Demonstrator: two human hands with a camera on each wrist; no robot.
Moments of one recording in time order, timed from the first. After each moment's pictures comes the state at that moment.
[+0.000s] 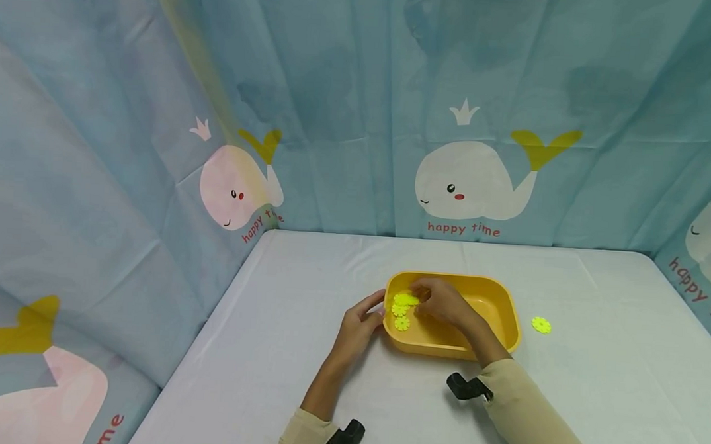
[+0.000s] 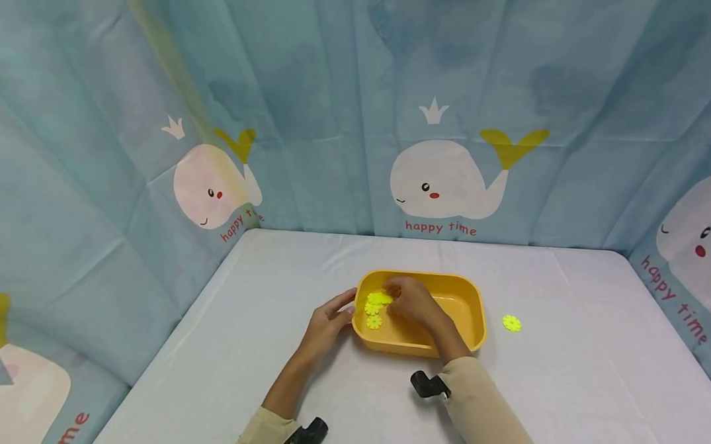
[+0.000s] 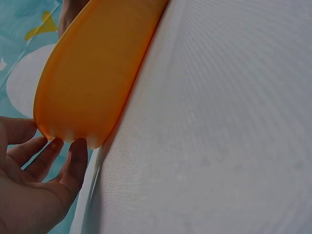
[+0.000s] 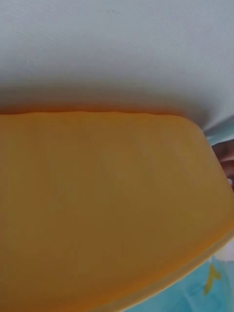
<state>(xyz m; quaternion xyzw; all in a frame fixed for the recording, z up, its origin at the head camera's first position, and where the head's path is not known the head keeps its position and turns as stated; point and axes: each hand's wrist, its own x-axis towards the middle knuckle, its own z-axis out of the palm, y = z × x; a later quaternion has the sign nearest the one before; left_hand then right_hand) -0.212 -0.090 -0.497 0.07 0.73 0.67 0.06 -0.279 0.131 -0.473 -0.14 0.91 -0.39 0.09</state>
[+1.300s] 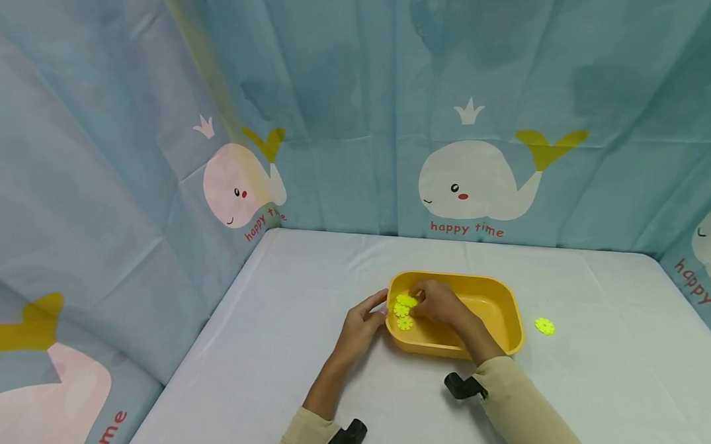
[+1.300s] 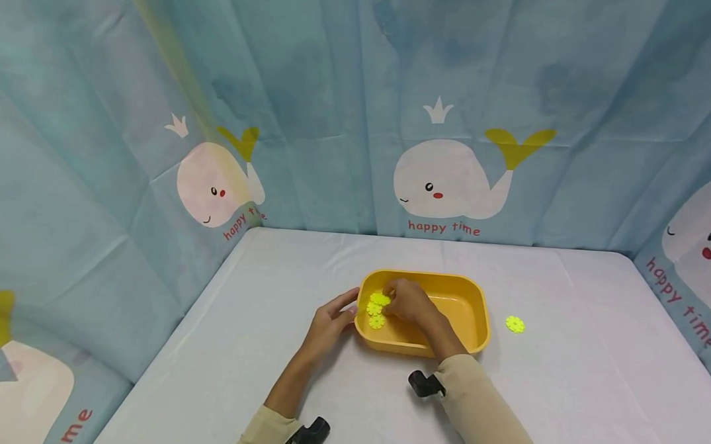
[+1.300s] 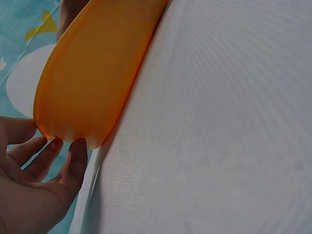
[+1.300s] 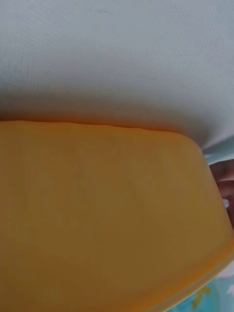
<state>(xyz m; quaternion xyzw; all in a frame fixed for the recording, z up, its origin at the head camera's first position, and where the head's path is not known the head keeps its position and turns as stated) -0.213 -0.090 -0.498 0.07 0.74 0.66 0.05 -0.281 0.117 -0.473 -0.13 0.92 -0.35 0.11</state>
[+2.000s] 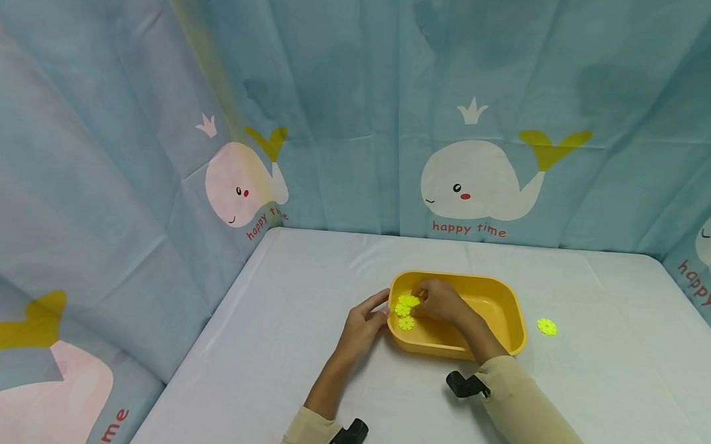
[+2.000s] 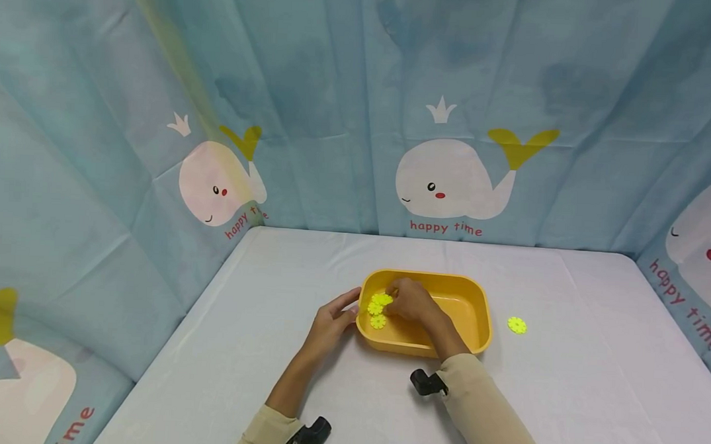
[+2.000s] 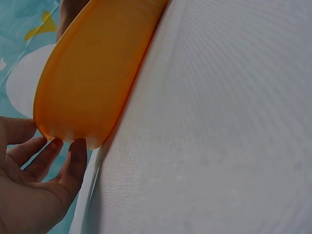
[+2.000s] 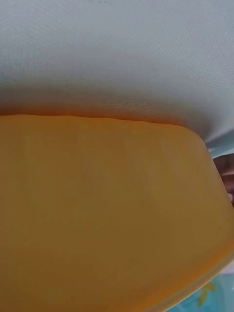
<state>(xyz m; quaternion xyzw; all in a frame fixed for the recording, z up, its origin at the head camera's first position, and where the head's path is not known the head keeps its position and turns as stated) -0.212 -0.090 -0.497 0.08 0.73 0.68 0.06 -0.284 0.121 -0.474 -0.13 0.92 -0.35 0.12</state>
